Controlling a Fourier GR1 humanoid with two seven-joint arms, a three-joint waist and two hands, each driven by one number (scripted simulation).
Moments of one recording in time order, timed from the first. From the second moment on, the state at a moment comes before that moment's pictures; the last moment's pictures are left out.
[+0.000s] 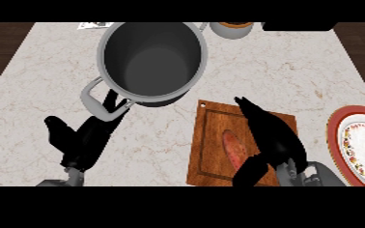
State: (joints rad) left arm -0.01 0.24 -0.24 -1.63 0.34 0.03 0.24; right arm -0.31 -0.38 0.55 -1.88 0.34 0.25 1.13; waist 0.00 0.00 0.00
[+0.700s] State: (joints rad) left arm 0.00 0.22 -0.23 -1.65 0.33 -0.01 0.25; right arm -0.25 -0.34 0.56 -1.79 0.44 0.27 1.08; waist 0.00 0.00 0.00
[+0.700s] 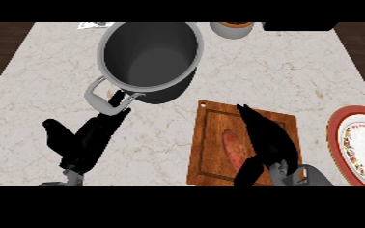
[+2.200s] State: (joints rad) left arm 0.00 0.15 -0.16 -1.66 0.27 -0.09 0.30; right arm -0.15 -0.16 0.47 -1.59 0.66 0.32 0.84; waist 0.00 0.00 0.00
